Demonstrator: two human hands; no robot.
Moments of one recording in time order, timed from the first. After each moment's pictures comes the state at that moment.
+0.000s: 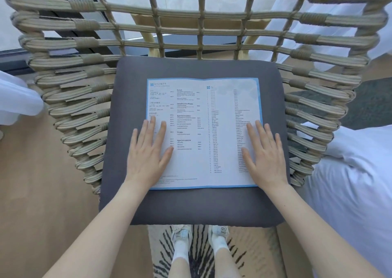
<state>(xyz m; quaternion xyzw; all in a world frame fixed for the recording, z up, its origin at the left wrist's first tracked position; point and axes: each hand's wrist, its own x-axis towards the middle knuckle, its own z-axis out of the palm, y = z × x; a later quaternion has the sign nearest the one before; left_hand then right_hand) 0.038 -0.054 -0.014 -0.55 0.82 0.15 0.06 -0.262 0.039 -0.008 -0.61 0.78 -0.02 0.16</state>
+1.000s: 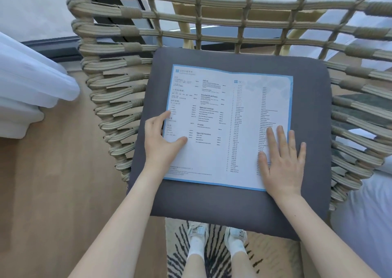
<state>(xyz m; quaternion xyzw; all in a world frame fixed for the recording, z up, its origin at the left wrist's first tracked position) 0.056 -0.068 -0.001 -0.72 0.51 0.40 -0.24 -0.218 0.039 -0.045 -0.59 0.80 -0.03 0.11</state>
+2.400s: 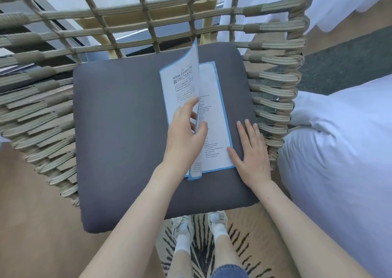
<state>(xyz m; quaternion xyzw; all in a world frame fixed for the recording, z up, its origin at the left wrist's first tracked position) -0.136 -0.031 0.051 -0.55 0.67 0.47 -0.18 -0.286 0.106 -0.040 -0.50 0.83 -0.15 0.22</state>
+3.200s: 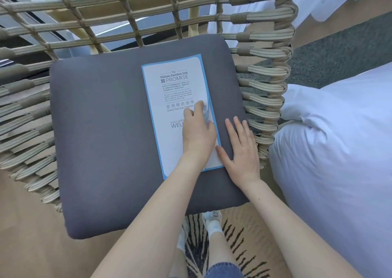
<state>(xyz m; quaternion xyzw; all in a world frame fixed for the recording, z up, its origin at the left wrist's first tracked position) -0.207 -0.016 0.002 -0.60 0.68 0.42 -0.07 -0.289 0.106 -0.051 -0.50 0.82 -0.19 0.20</state>
